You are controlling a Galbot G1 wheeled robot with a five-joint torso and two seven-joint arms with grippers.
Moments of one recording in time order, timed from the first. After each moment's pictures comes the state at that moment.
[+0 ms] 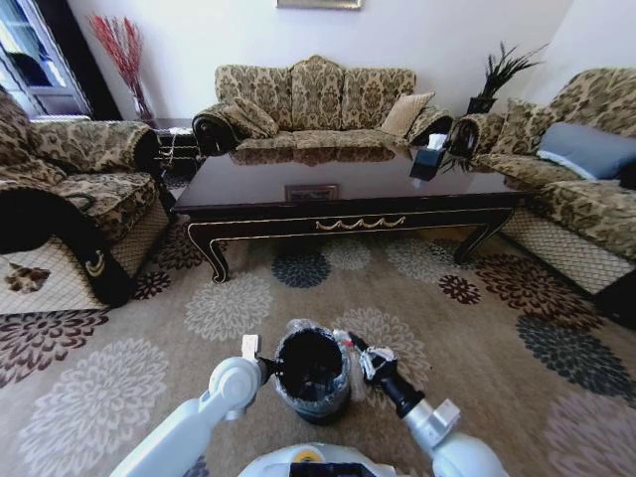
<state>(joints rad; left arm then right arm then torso) 1.09 -0.97 0.07 -2.08 -1.36 0.74 -0.90 -1.82 1.04 0.38 2.22 0.22 0.19 -0.16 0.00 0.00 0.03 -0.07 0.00</state>
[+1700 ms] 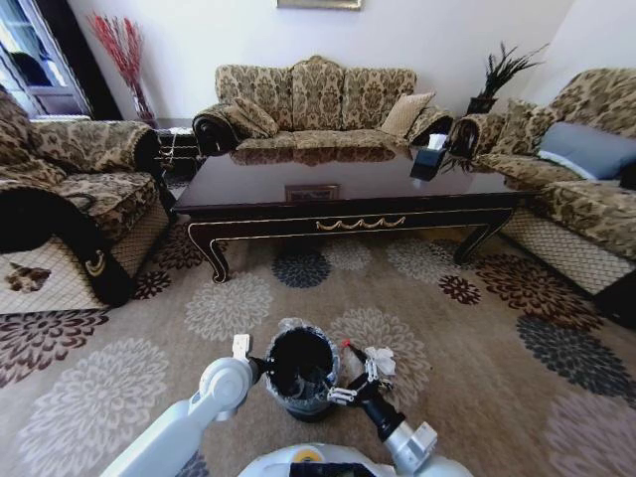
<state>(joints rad) 1.13 -0.92 -0.01 -2.08 -1.36 0.74 -0.89 -1.83 1.11 0.35 2.19 0.22 0.19 -0.15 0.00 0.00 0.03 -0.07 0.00</state>
